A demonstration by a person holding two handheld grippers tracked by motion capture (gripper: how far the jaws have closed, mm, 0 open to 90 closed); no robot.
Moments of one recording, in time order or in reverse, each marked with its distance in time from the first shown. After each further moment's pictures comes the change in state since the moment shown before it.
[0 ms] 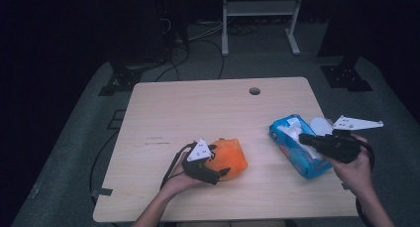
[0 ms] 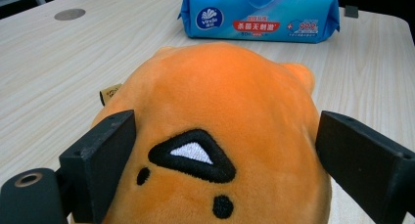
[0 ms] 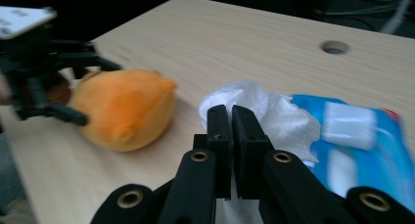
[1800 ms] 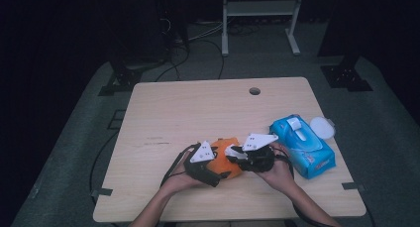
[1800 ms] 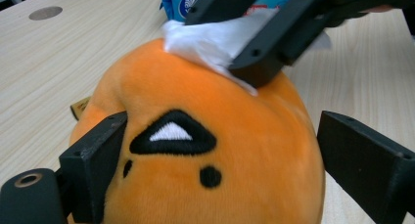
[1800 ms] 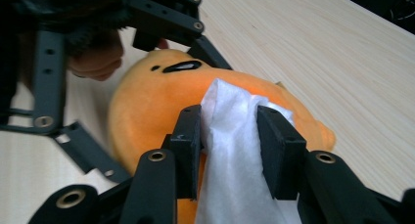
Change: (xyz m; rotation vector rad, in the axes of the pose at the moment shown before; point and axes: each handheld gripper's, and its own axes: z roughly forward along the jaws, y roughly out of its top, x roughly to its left) left arm 0.000 -0.003 0.008 0.036 -0.048 0.068; right arm 0.106 -0.004 0.160 0.097 0.146 -0.371
